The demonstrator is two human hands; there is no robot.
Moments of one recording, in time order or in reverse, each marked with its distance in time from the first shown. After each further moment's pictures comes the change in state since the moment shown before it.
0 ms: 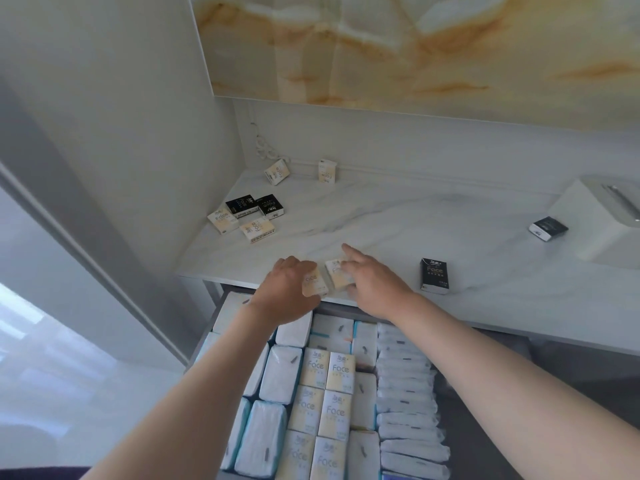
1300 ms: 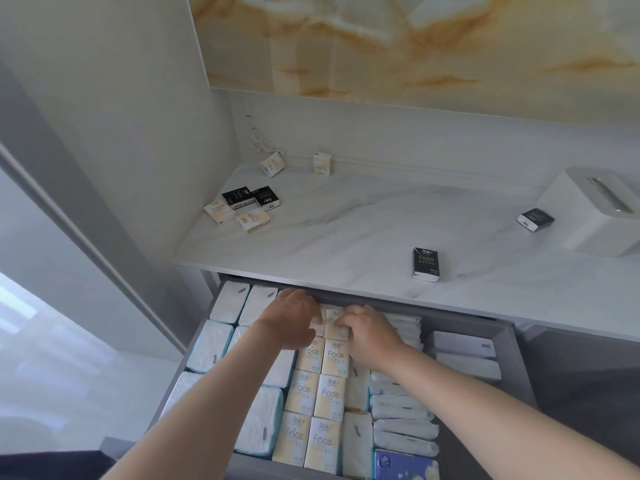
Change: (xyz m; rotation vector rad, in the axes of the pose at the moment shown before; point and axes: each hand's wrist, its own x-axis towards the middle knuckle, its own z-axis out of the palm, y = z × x) left_hand -0.034 0.000 0.045 0.242 -0.279 0.175; right_hand -0.072 -0.014 0.080 0.078 -0.037 0.104
